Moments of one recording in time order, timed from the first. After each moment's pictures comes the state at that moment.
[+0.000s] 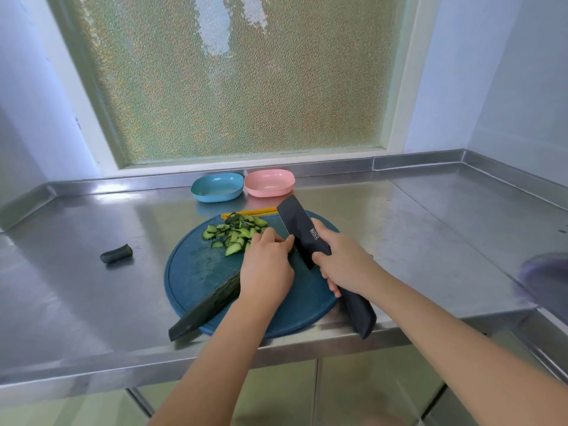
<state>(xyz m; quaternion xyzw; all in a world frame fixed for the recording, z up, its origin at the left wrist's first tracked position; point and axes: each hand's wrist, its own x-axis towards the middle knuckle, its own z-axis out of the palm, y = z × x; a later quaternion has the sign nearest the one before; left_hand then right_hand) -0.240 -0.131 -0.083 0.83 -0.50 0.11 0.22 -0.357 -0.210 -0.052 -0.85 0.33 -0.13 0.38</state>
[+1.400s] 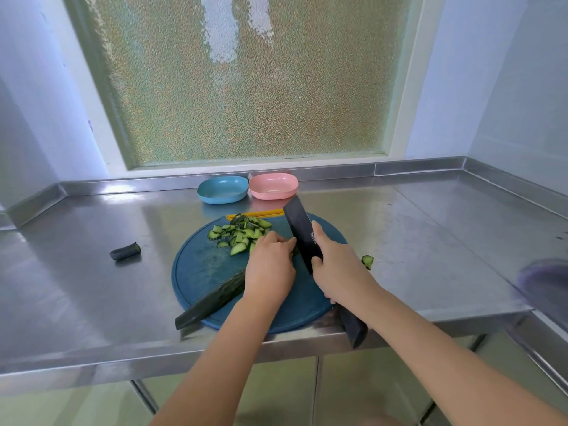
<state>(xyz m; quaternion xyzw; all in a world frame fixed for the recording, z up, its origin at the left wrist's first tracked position) -0.241 -0.128 -0.082 0.81 -0.51 0.11 0.28 -0.357 -0.186 -0.053 -0.89 0.36 -0.14 0.26</state>
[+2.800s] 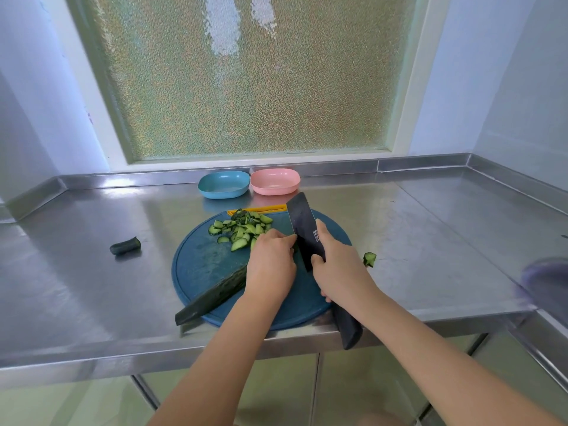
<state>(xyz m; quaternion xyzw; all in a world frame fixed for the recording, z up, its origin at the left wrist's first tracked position) -0.243 -0.130 -0.083 0.80 -0.50 0.13 0.31 -0.354 -0.185 -0.063 -0.87 0.36 -0.18 0.30</state>
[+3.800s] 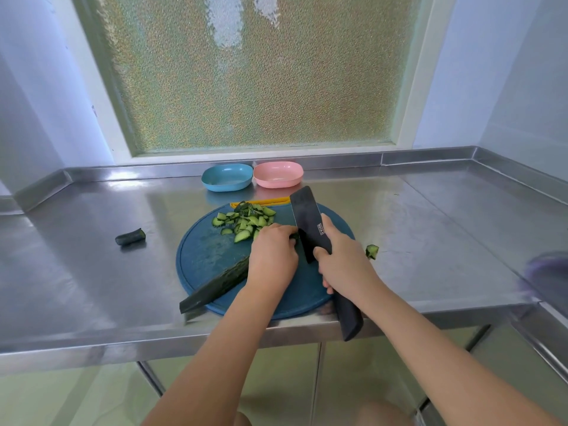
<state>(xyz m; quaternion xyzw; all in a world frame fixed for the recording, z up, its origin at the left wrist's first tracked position) -0.241 -0.129 -0.083 0.80 -0.47 0.09 0.35 -0.356 -0.187 -0.069 -0.82 0.36 -0.20 0.39</state>
